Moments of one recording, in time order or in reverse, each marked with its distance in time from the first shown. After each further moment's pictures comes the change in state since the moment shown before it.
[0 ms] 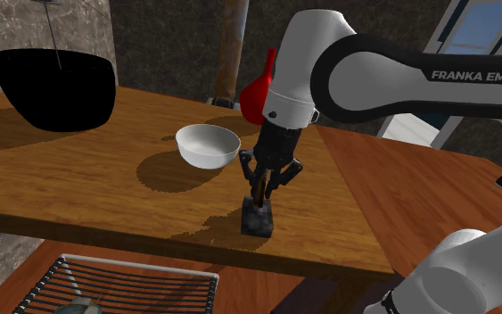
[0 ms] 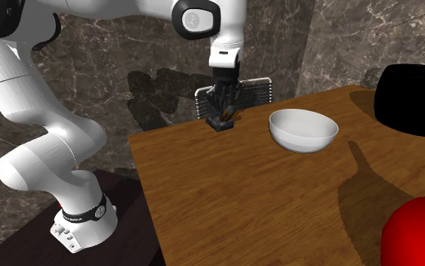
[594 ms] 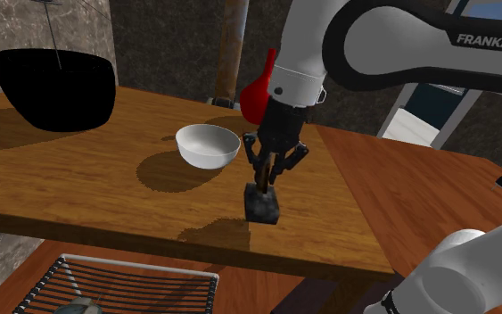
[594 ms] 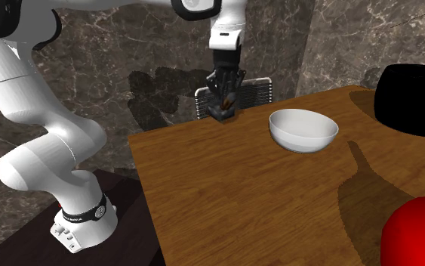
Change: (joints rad) arm -0.007 0.007 -0.014 0.108 -0.013 -0.102 0.014
